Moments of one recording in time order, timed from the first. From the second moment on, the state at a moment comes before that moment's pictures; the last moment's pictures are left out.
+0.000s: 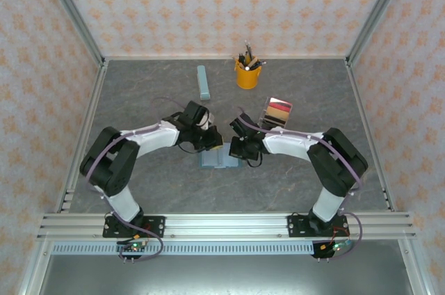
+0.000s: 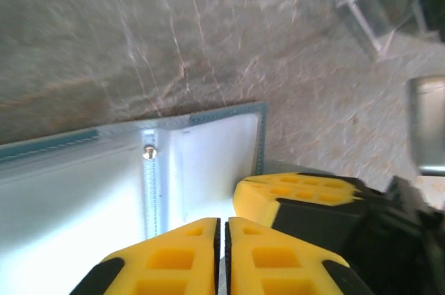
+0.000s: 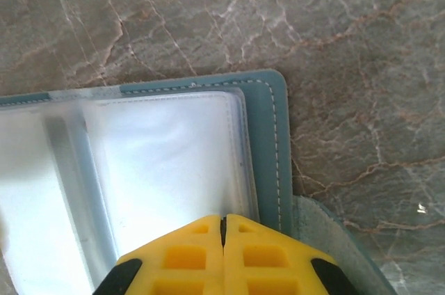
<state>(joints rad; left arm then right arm) -0.48 1.65 0.95 -0.30 0.47 -0.82 0.74 1.72 0.97 -0.42 -0.12 0.89</state>
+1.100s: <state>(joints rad) -0.42 1.64 0.87 -0.43 0.45 -0.75 0.74 1.75 1.01 -0.45 -0.11 0.89</state>
